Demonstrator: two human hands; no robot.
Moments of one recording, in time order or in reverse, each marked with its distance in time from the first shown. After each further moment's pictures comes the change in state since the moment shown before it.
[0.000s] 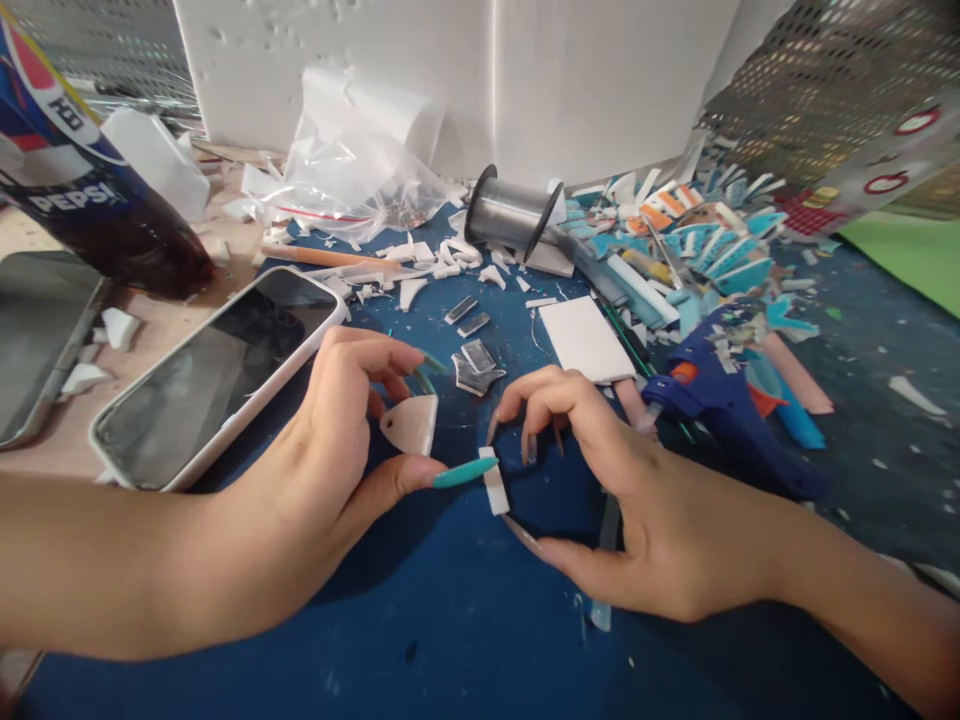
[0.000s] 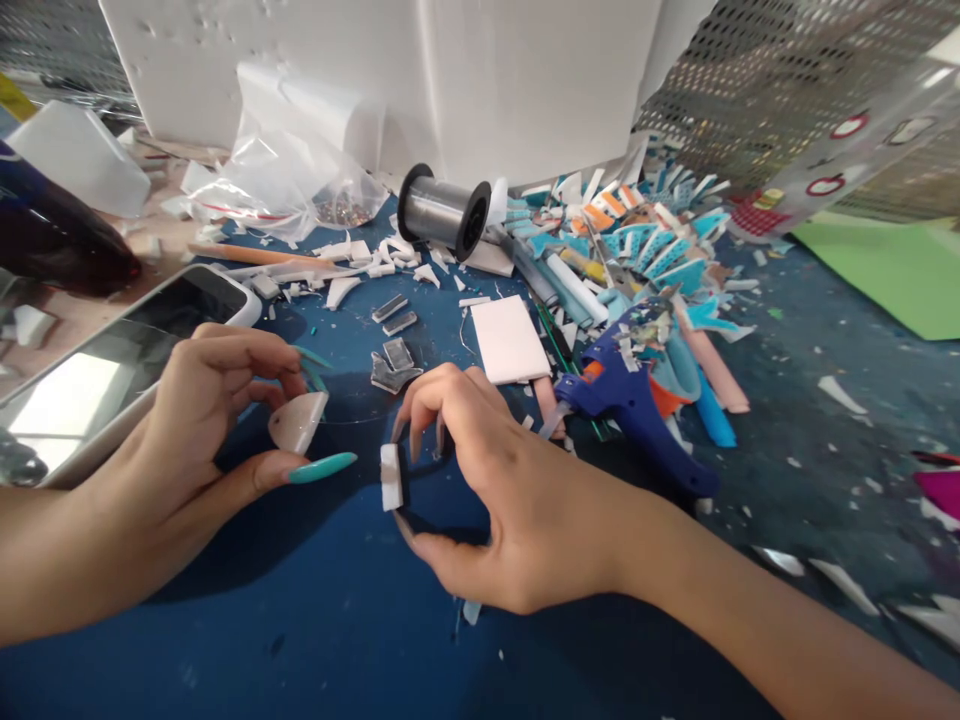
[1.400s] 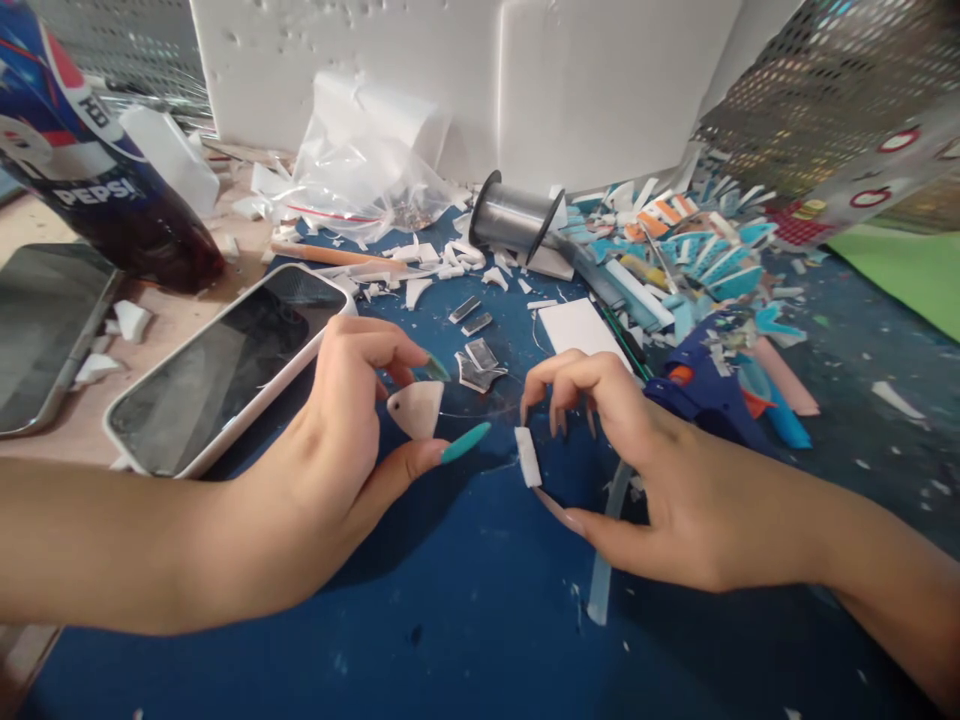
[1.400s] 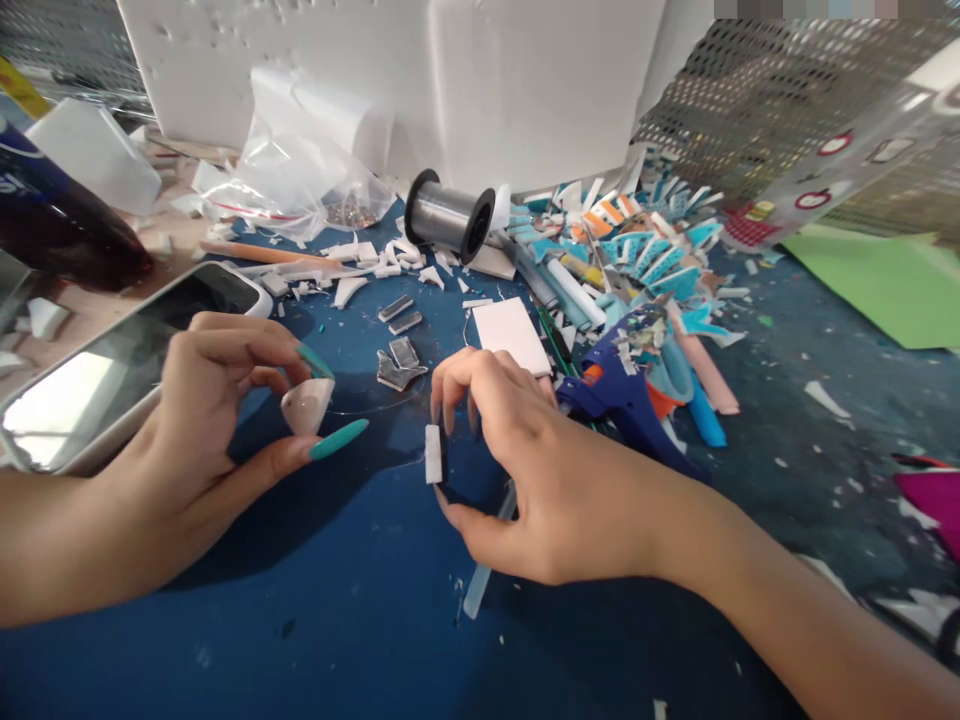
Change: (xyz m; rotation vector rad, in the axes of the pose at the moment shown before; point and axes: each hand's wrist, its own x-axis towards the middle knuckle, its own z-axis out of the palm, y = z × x) left_hand 0.002 0.001 -0.002 0.057 0.046 0.080; right_hand -0.003 -0.003 -0.020 -0.203 -0.088 0.069
